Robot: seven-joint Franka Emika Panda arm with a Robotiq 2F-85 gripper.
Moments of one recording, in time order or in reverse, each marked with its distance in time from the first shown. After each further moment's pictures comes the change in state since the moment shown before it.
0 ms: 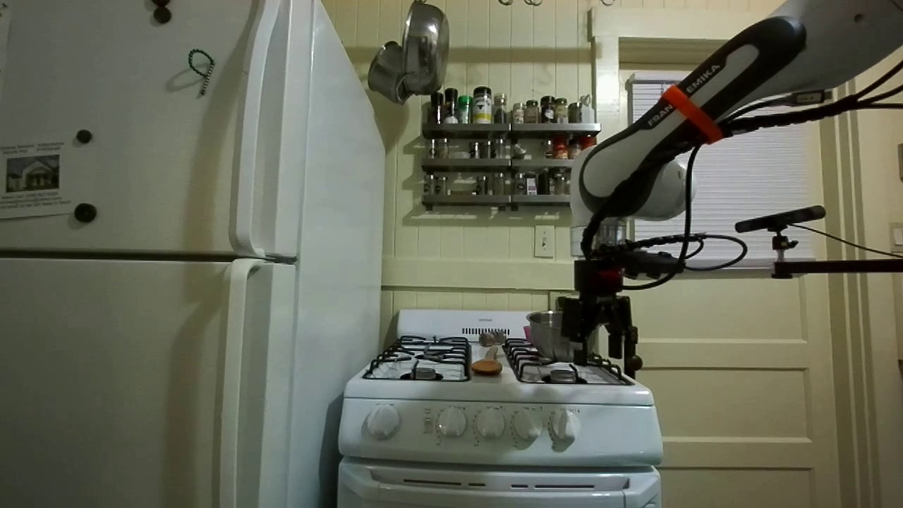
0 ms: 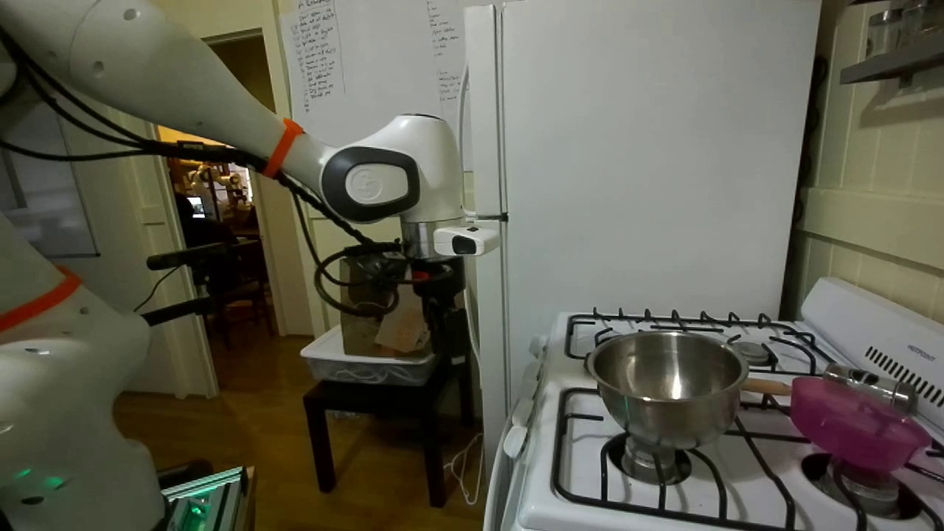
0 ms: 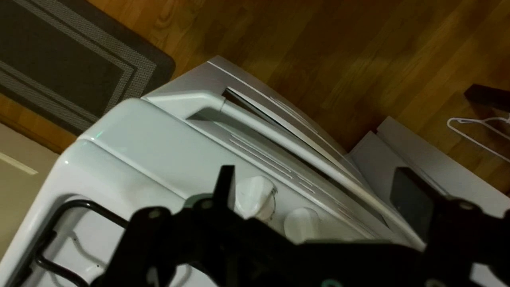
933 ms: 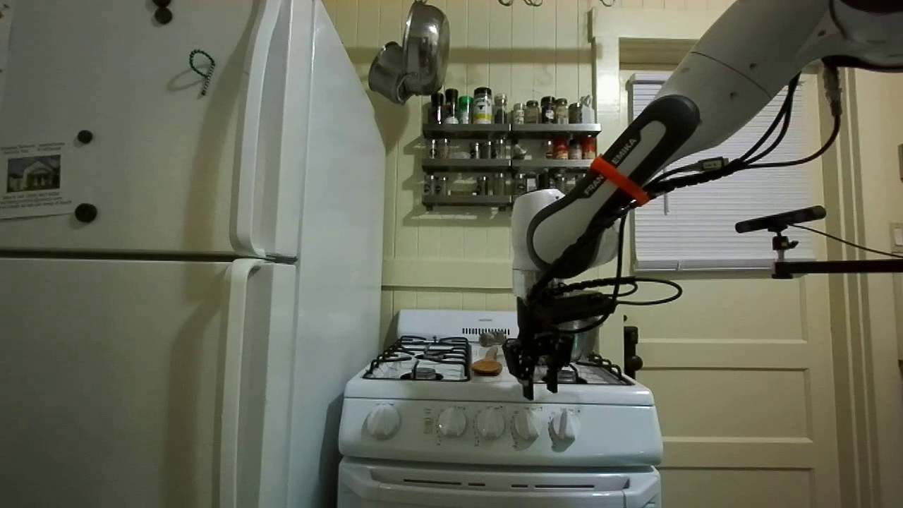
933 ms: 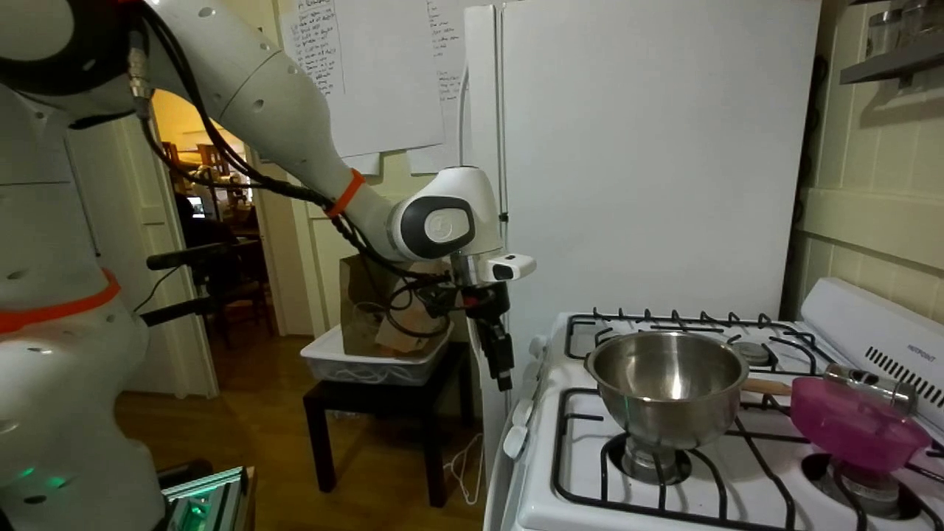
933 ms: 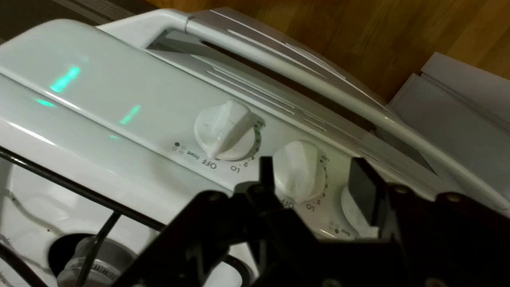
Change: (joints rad) arm 0.023 0.353 0.069 0.179 -0.195 0.222 0.385
